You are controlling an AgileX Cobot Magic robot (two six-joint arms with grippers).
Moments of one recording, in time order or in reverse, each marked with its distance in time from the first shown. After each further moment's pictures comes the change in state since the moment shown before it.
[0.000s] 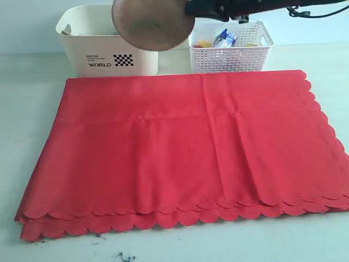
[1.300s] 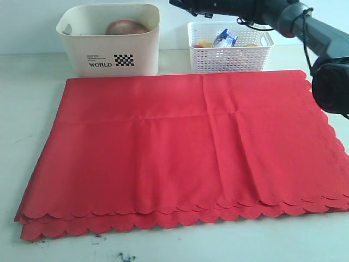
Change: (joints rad) left arm 0.000 0.000 0.000 0.000 0.000 0.000; right arm 0.034 0.629 -0.907 0.129 -0.097 0.179
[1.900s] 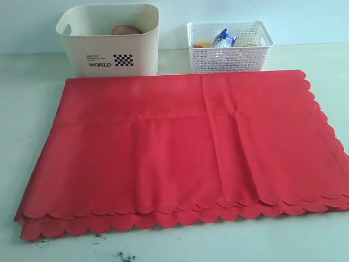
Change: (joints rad) left arm 0.000 0.000 0.000 0.000 0.000 0.000; right arm -0.181 -0.320 0.115 -0.620 0.337 0.351
